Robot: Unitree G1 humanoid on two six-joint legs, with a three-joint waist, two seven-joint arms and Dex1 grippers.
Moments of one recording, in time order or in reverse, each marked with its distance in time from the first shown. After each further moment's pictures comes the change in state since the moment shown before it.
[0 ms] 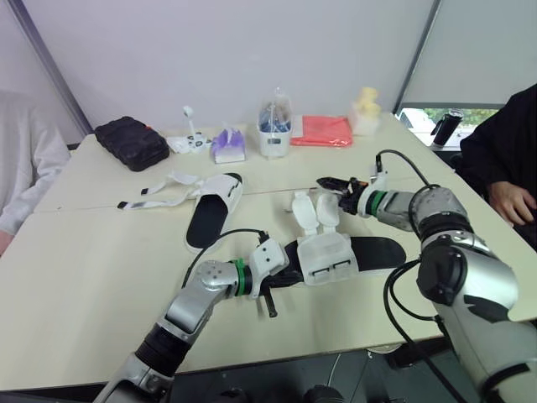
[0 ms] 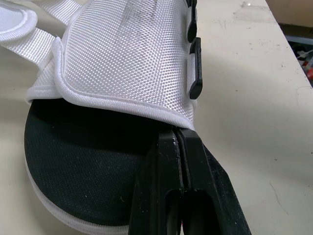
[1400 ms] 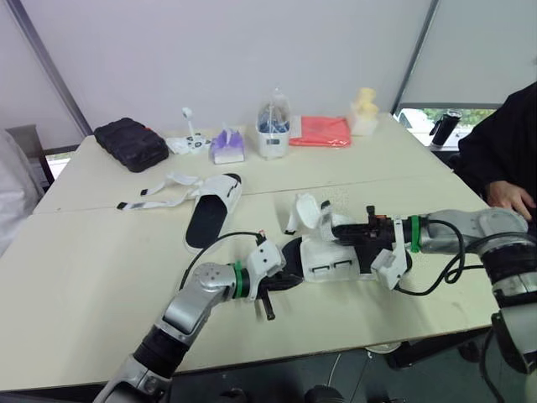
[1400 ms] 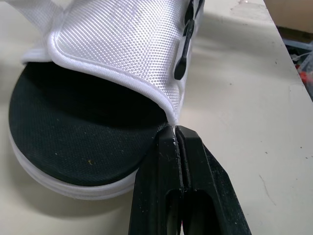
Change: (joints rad) left arm 0.006 0.012 0.009 0.002 -0.029 0.045 -0.014; right arm 0.336 -0.448 0.822 -0.512 -1.771 -2.326 -0.626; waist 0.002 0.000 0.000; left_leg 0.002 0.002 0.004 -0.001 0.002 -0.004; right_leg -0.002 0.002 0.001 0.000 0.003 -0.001
